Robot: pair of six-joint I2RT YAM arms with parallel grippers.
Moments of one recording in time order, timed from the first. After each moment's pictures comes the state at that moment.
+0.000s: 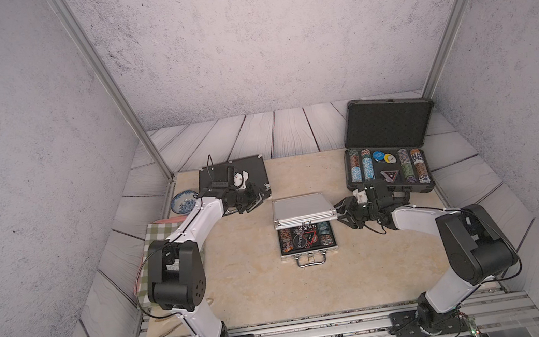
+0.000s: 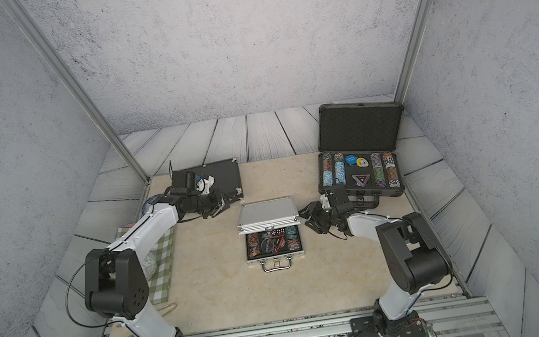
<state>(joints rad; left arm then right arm) -0.24 1.72 1.33 -0.49 0.58 -0.60 0.26 1.61 0.75 0.09 -0.60 1.11</state>
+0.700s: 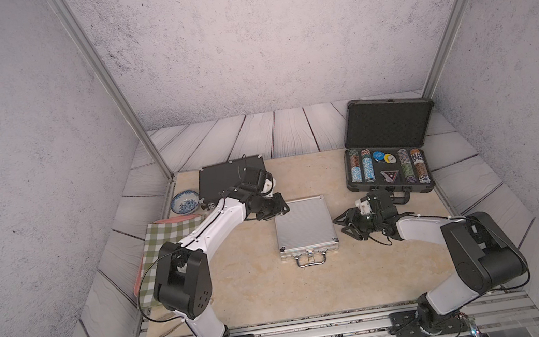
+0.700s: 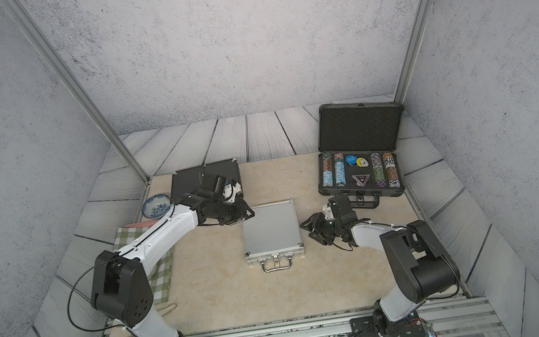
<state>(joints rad) -0.51 1.71 1.38 -0.66 0.36 -0.47 0.26 1.54 0.64 0.06 -0.60 1.02</state>
